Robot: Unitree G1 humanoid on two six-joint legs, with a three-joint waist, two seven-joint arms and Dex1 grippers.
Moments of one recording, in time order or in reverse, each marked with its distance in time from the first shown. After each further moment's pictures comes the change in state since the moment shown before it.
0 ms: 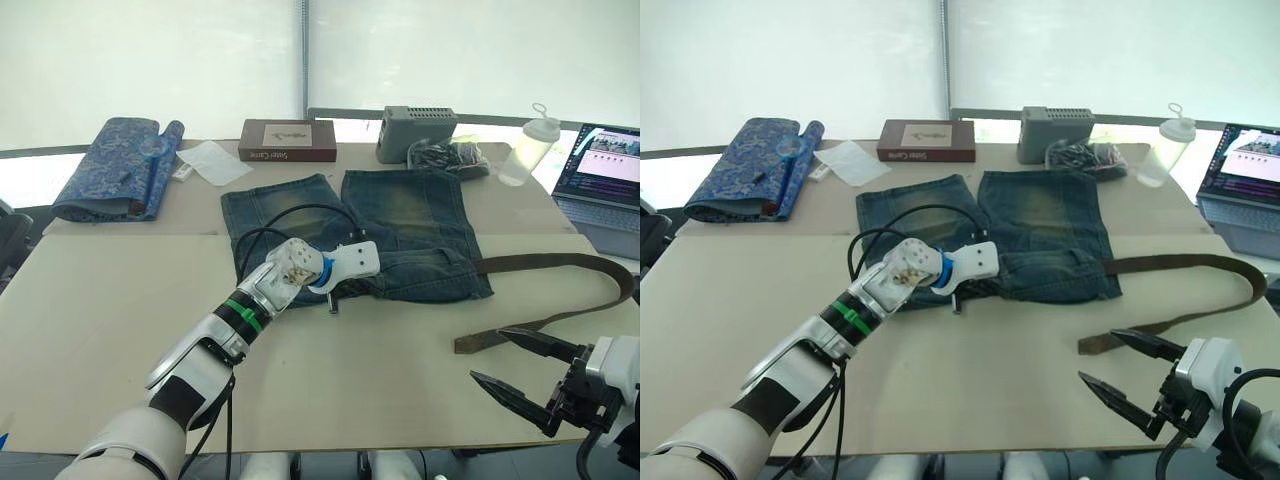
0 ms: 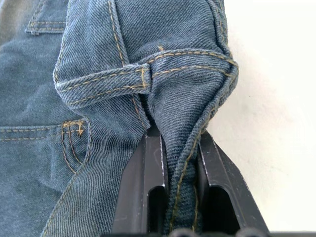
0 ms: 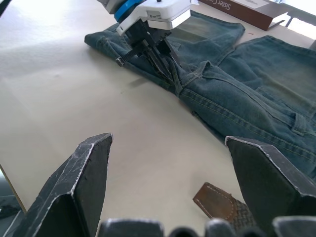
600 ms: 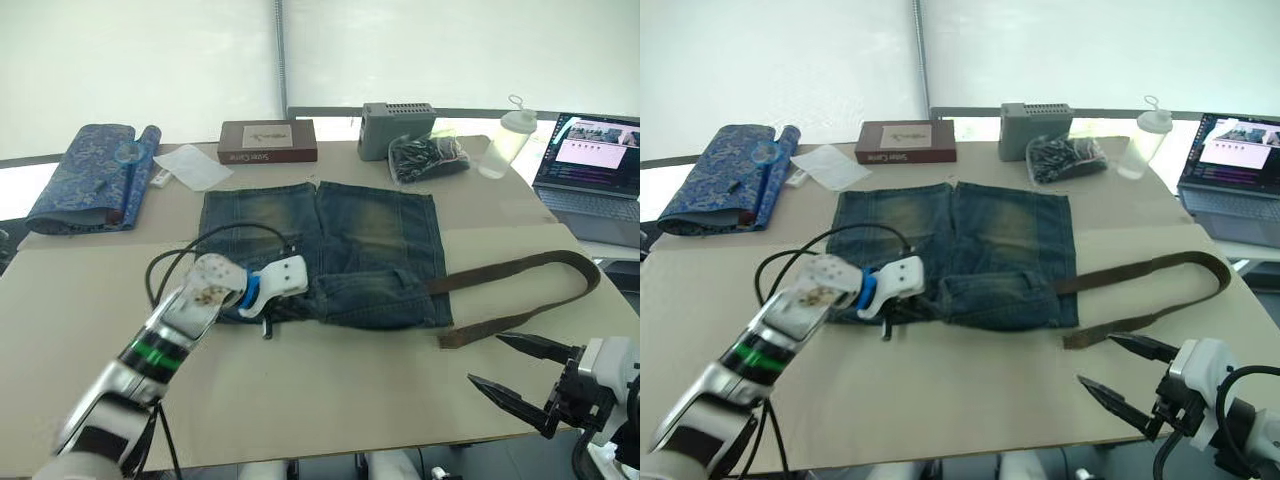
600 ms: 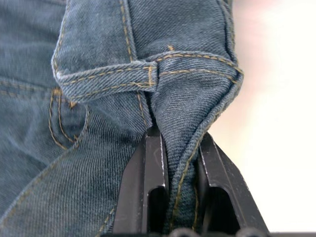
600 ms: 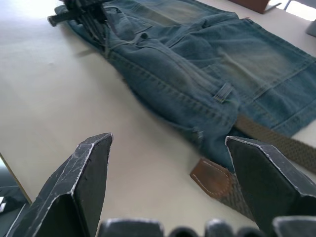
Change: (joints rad) left arm 0.389 0.394 0.209 -0.641 -0.191 0.314 -0.269; right arm -0.006 -0.037 0.043 0.033 -0.012 -0.009 0.026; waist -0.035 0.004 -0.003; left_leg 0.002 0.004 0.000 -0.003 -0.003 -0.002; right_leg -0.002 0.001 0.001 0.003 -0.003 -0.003
